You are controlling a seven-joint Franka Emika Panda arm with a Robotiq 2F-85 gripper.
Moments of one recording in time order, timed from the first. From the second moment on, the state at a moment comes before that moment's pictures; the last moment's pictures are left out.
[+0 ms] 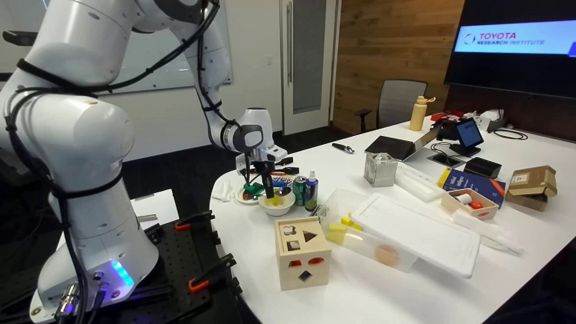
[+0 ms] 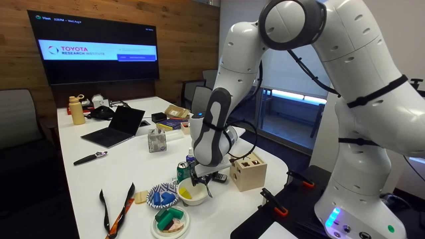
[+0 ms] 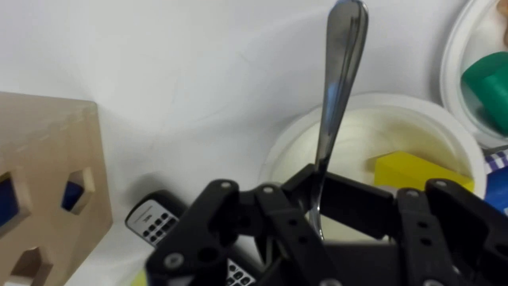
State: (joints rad) arm 0.72 0.64 -0.28 -2.33 0.20 2.94 0.59
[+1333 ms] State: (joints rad) arm 0.26 0.79 0.10 -2.15 0.20 2.93 0.37
